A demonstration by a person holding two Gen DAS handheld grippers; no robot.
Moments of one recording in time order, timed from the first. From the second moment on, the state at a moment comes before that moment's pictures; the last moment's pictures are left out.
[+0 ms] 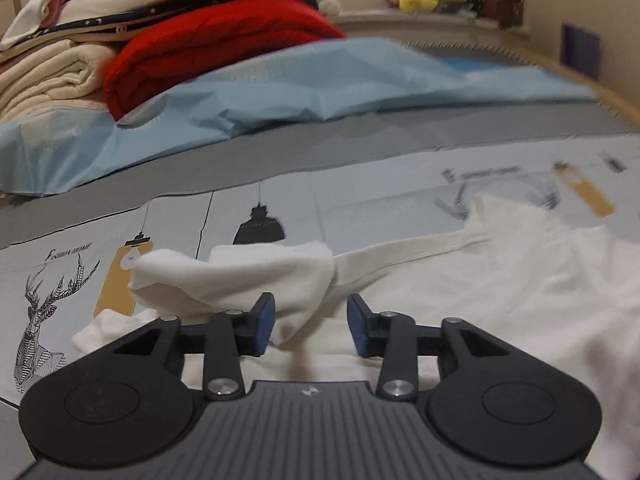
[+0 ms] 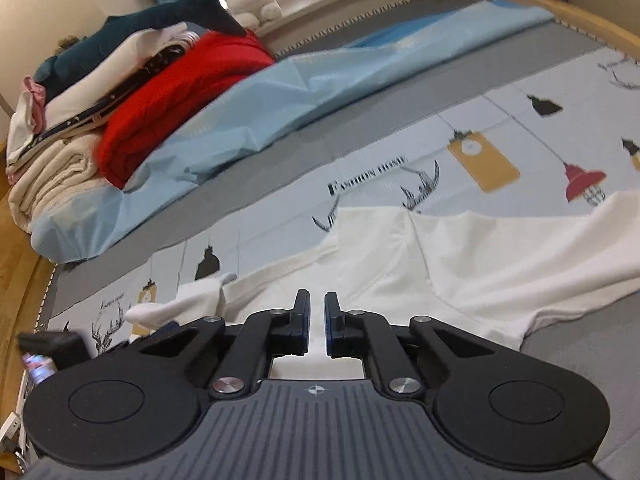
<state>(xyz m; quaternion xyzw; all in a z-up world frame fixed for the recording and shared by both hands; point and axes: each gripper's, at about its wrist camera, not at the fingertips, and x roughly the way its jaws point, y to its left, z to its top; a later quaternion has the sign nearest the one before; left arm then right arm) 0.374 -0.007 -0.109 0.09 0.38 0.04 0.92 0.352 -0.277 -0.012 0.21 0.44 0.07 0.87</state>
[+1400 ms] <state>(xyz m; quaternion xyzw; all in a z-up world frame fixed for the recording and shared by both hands) 0.253 0.441 -0.087 -0.14 0.46 0.14 0.87 0.346 -0.169 -0.035 0.06 0.50 0.13 0.86</state>
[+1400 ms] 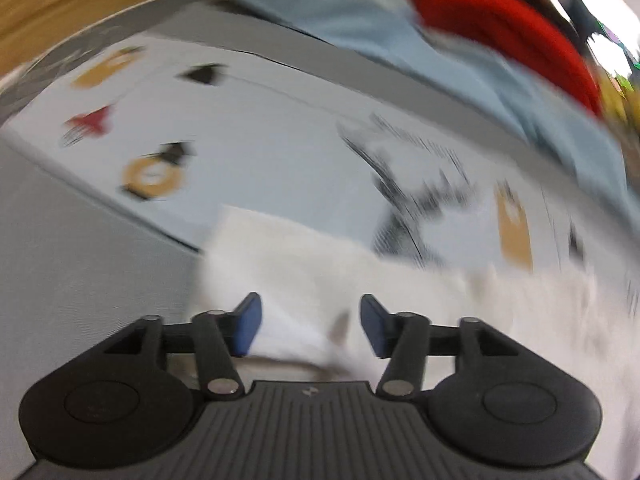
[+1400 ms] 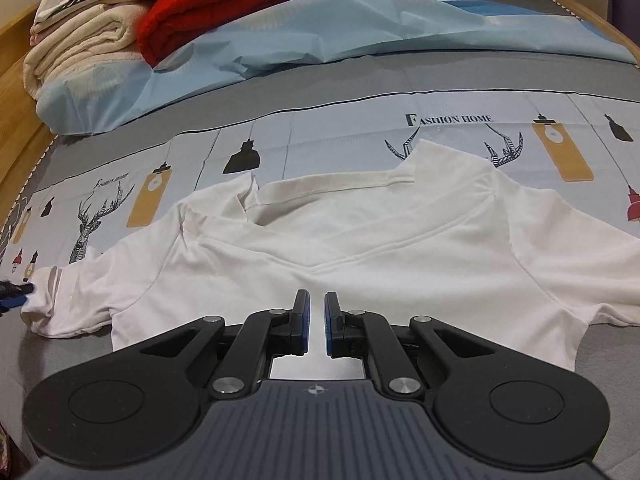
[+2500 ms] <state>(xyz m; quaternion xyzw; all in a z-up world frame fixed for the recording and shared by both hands) 0.197 0.508 -0.105 -0.09 0.44 0.47 0.76 0.346 -0.184 -0.024 0.08 0.49 0.12 0.86</state>
